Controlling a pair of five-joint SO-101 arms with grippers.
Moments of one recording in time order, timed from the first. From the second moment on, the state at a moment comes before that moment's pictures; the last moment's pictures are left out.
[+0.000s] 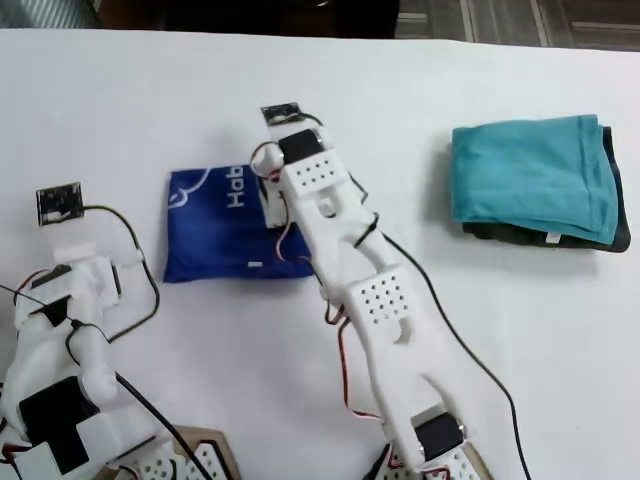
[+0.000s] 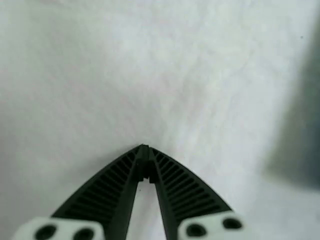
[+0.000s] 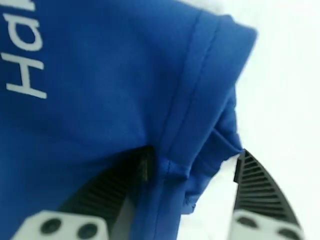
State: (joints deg) left arm -37.0 -10.6 56.4 30.5 -10.2; right arm -29.9 68.9 -72.1 100.0 -9.6
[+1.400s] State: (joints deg) left arm -37.0 -10.6 56.4 30.5 -10.2; right arm -11.3 39.2 -71.6 100.0 17.5
